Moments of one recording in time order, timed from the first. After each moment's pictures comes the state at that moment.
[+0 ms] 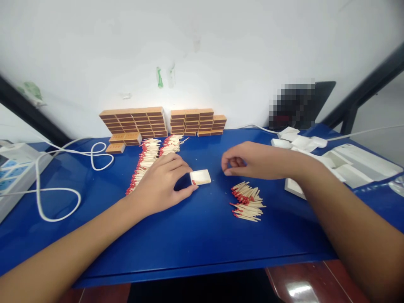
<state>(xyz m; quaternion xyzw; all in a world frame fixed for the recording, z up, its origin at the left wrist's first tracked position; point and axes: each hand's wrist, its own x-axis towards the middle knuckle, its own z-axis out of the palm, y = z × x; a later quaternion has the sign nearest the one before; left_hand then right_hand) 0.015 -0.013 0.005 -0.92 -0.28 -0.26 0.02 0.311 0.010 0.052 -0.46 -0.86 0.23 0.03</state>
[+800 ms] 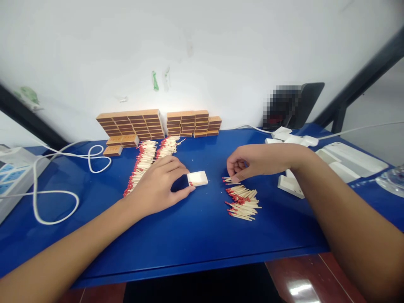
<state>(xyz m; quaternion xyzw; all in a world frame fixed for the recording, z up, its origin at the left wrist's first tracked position) 0.016 -0.012 0.005 -0.92 -0.29 -0.25 0.00 0.327 0.012 0.065 -0.47 -0.82 0.32 -0.08</state>
